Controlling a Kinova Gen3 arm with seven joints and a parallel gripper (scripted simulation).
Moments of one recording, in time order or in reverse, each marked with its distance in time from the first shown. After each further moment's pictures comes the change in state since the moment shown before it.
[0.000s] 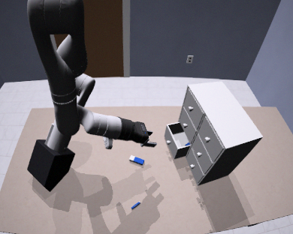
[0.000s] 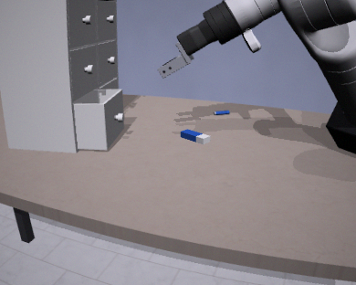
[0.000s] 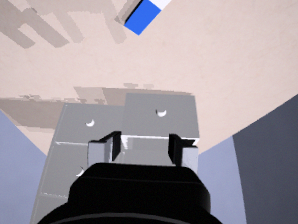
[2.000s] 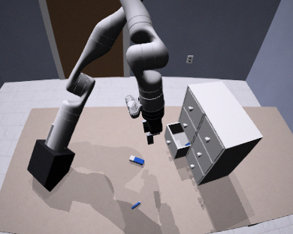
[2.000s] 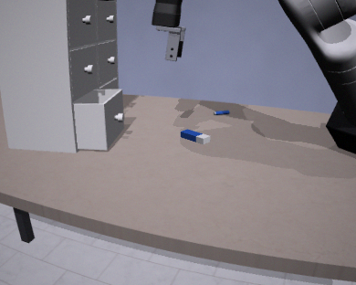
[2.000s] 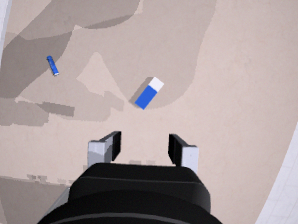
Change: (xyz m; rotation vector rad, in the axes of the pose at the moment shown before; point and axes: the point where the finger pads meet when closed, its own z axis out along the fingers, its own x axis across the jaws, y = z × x) arm -0.004 0.026 -0.026 0.886 -0.042 0.016
